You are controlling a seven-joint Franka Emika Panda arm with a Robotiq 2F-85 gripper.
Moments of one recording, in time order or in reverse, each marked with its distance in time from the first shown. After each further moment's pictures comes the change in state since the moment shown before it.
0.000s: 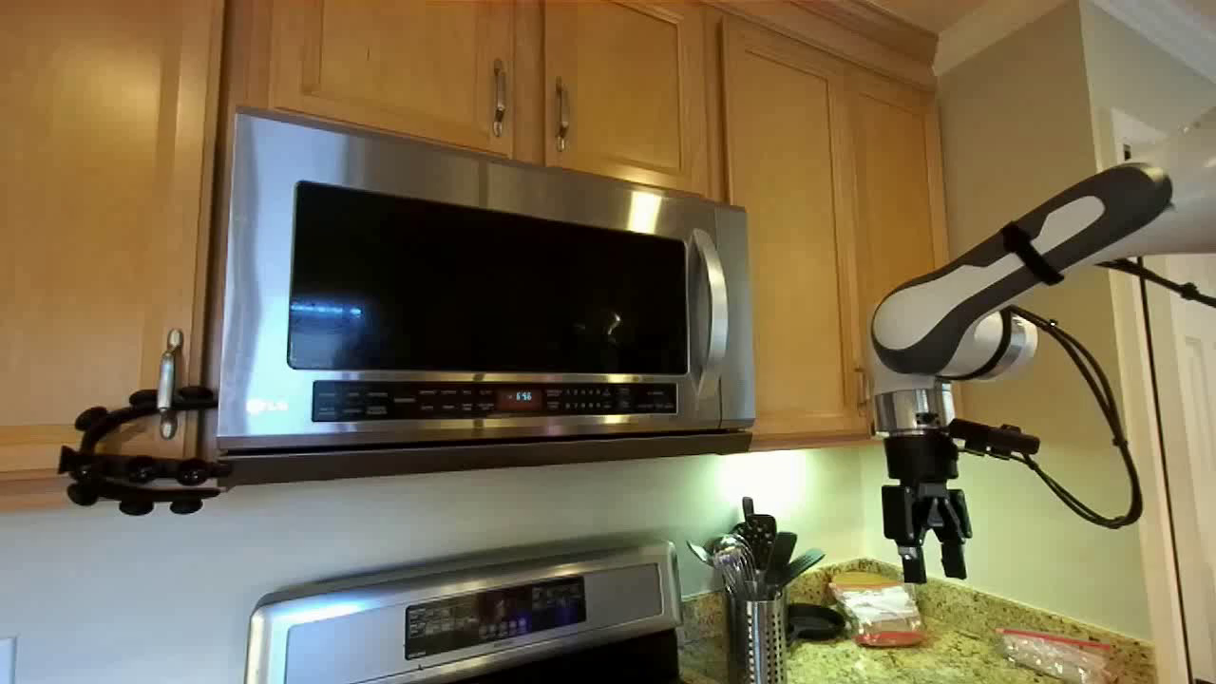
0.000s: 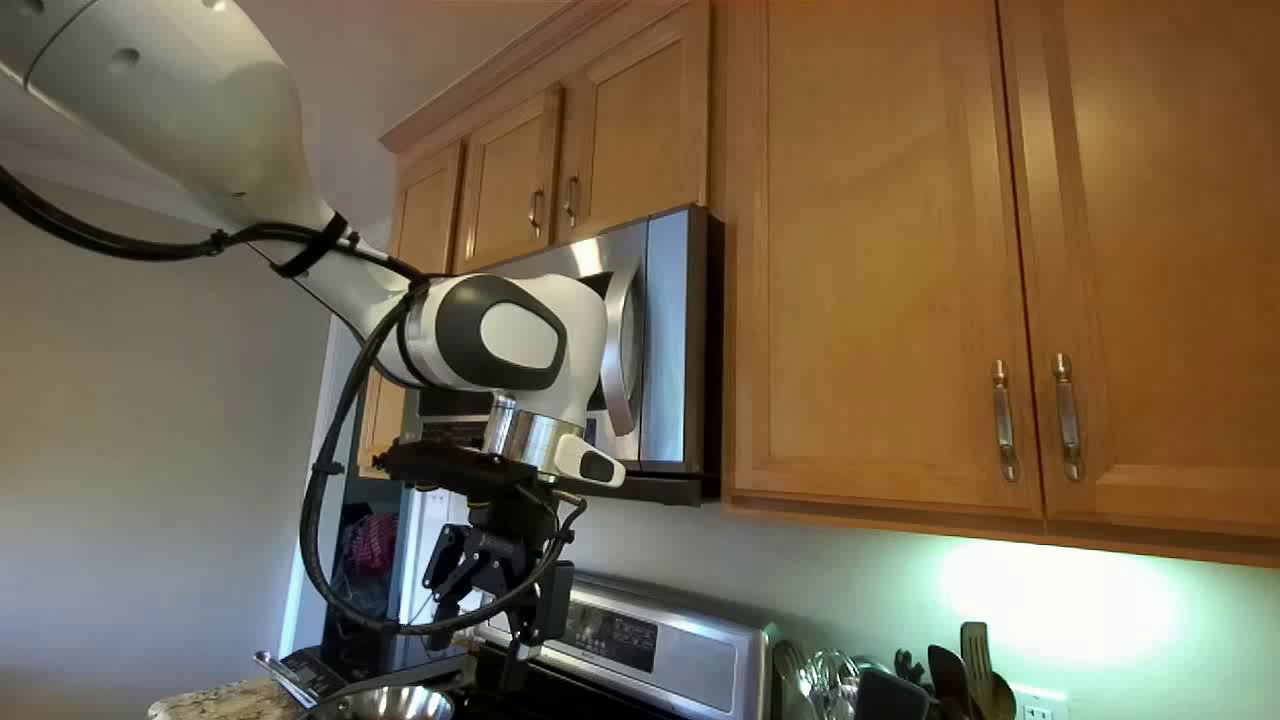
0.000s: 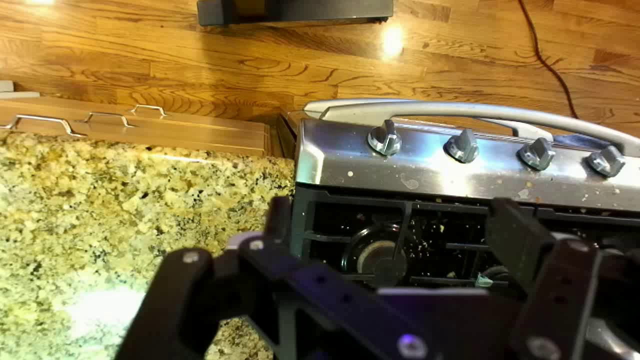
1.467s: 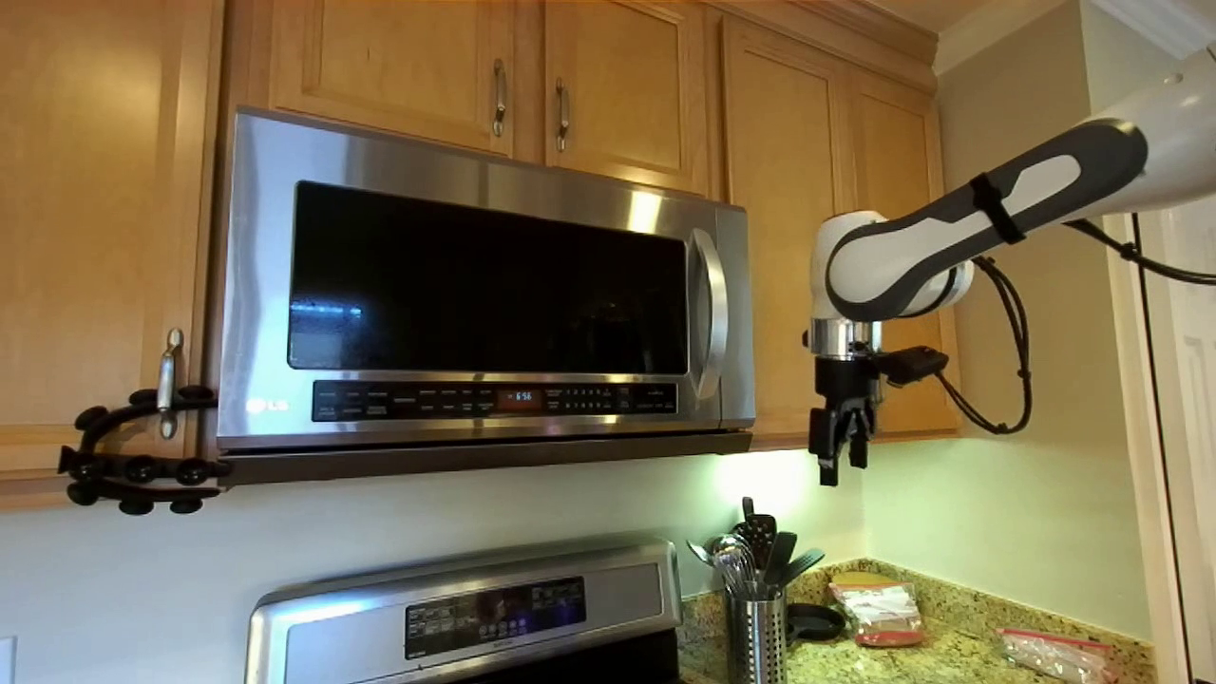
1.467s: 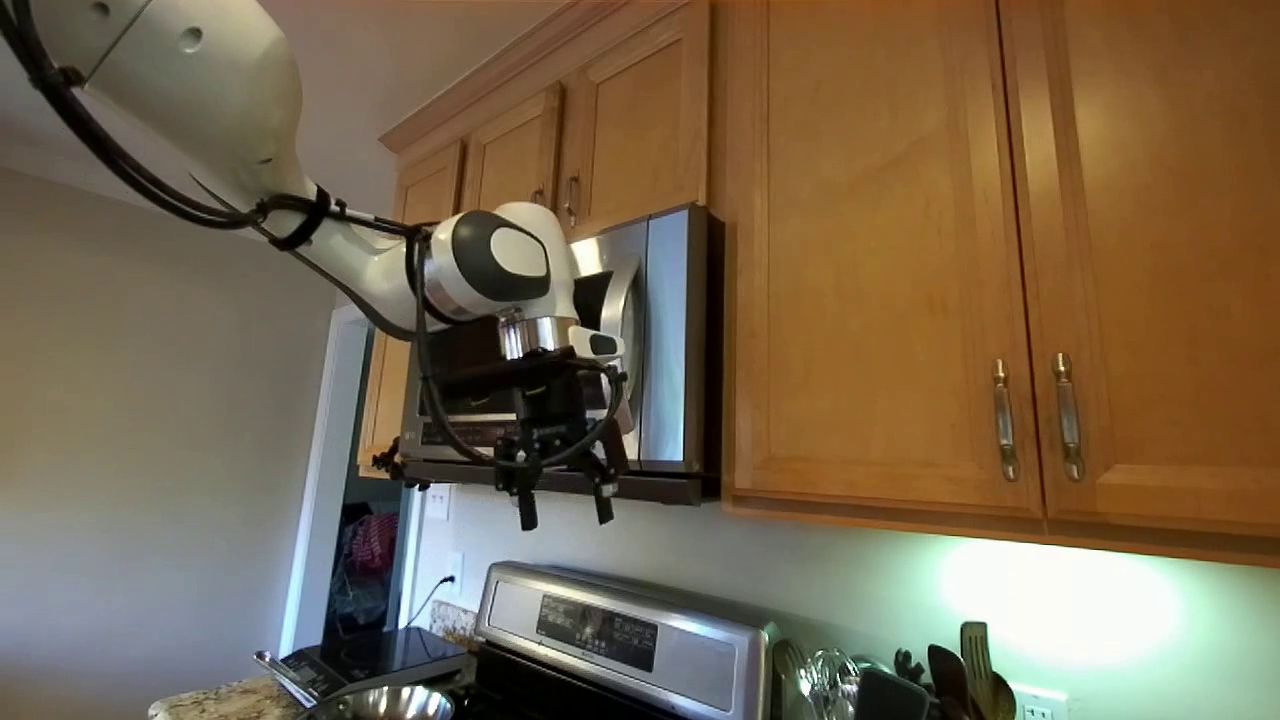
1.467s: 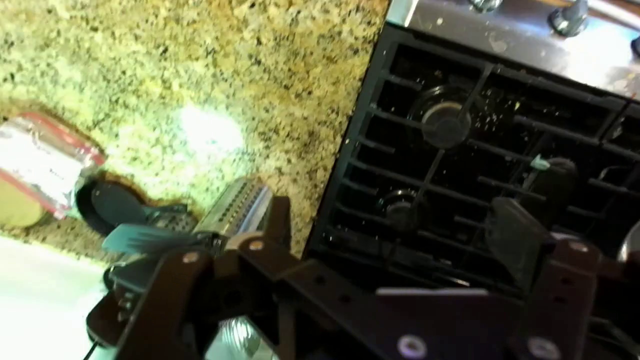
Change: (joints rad) arm -0.002 0.046 0.140 0.241 -0.199 0.119 0.041
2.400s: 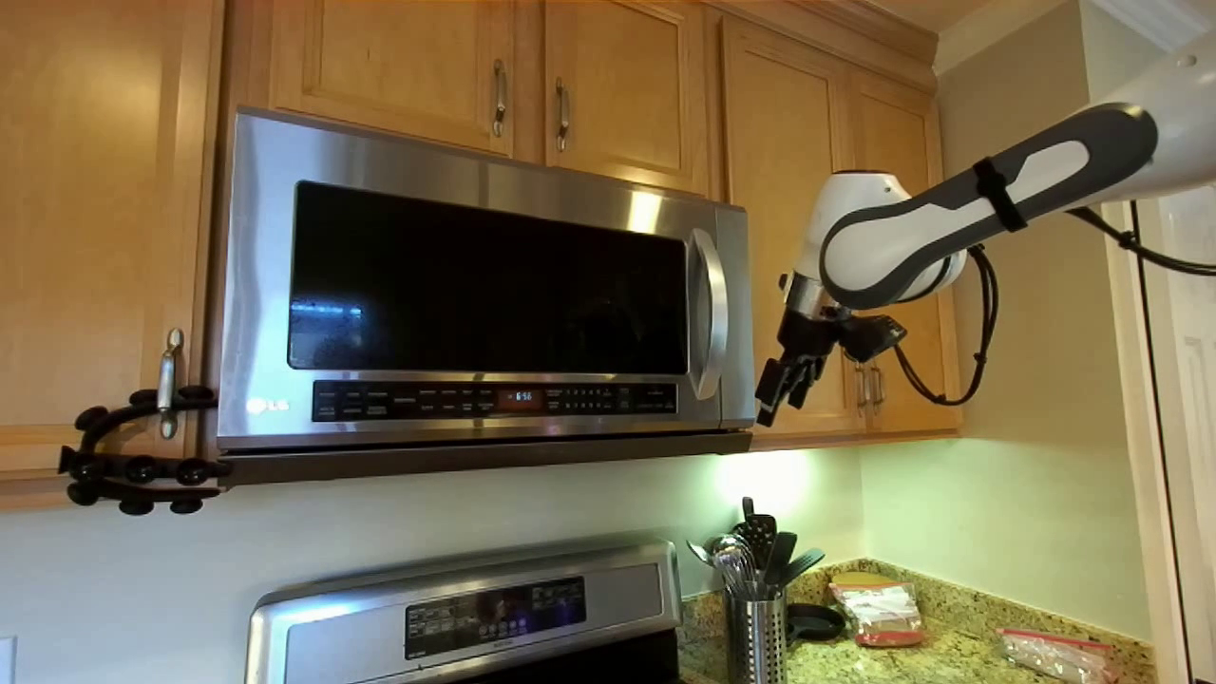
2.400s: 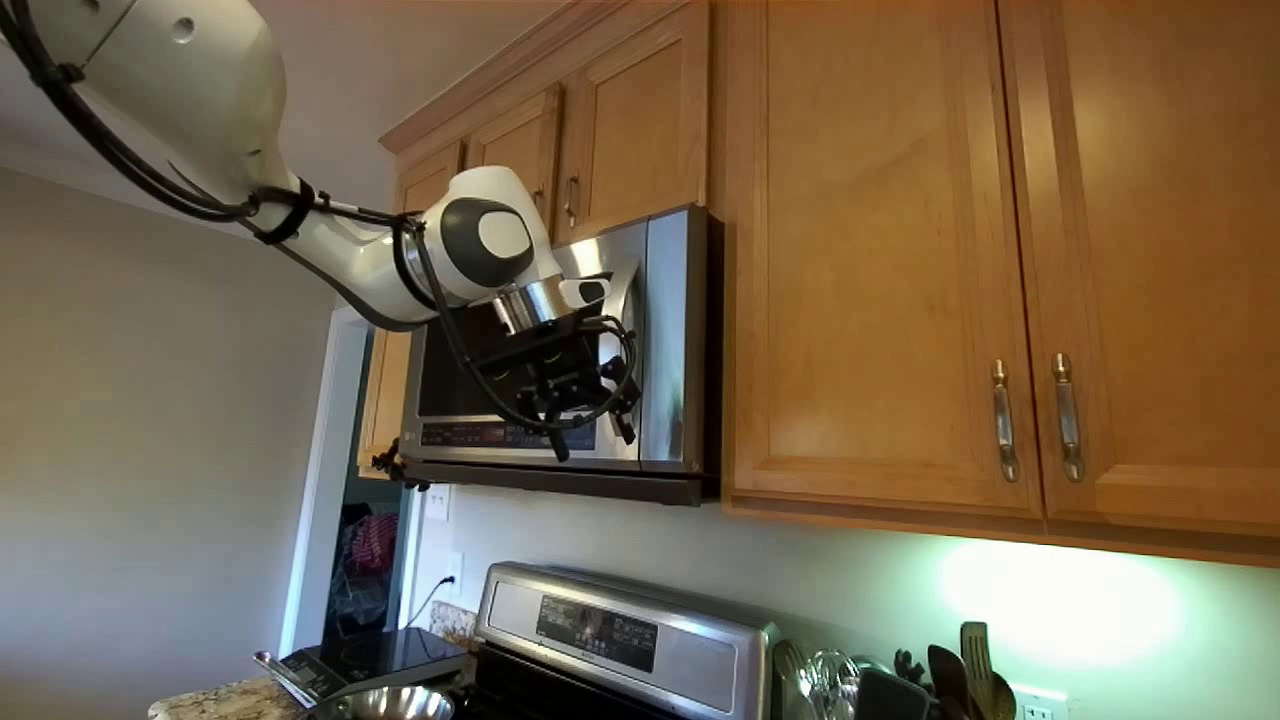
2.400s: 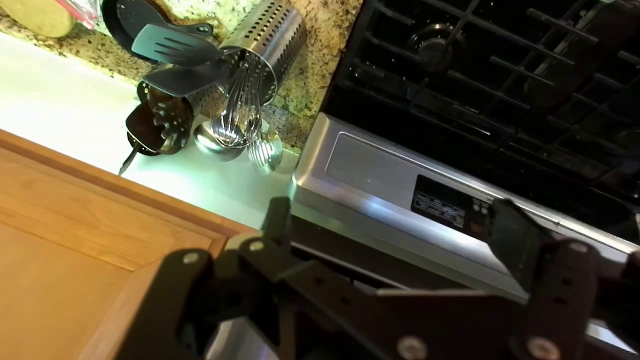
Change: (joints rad) arm 0.002 -0.011 0.038 0.029 -0.038 0.332 0.005
